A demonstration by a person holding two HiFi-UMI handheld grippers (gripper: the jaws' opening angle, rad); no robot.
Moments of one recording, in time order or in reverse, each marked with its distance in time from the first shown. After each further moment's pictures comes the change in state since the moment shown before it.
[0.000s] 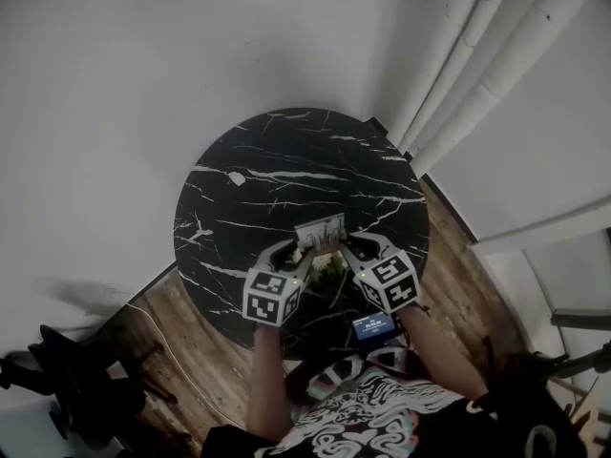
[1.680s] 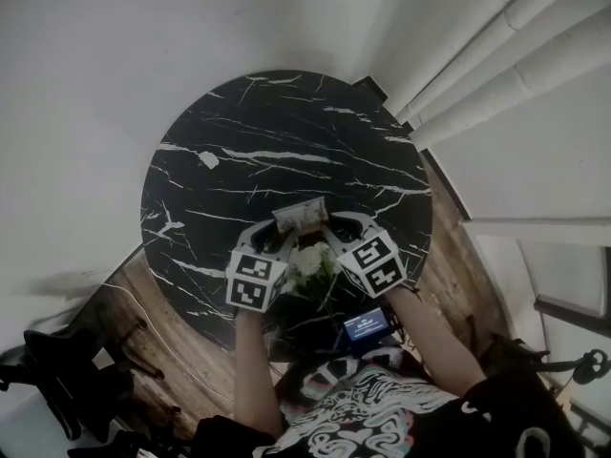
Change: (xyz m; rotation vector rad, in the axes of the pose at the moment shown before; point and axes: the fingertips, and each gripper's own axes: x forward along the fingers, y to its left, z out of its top) left arm 0.080 0.066 -0.031 0.008 0.132 0.024; right arm 0.092 -0.043 -0.028 -0.031 0.140 0.072
